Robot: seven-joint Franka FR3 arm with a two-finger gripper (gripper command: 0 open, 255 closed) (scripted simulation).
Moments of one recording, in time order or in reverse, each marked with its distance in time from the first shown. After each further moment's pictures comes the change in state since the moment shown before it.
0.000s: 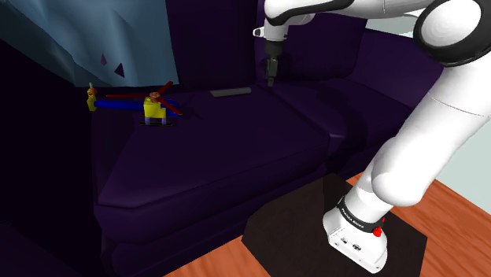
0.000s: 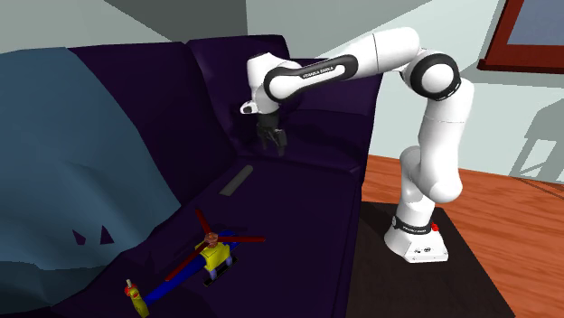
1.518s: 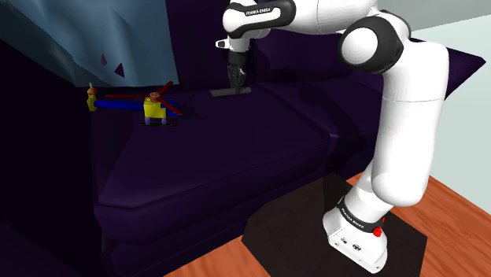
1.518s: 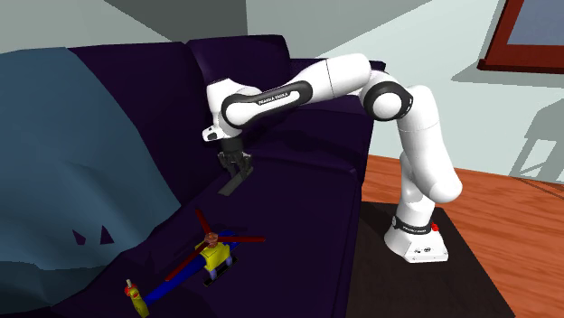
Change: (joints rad) arm -0.001 0.408 0.081 0.379 0.121 0.023 -0.412
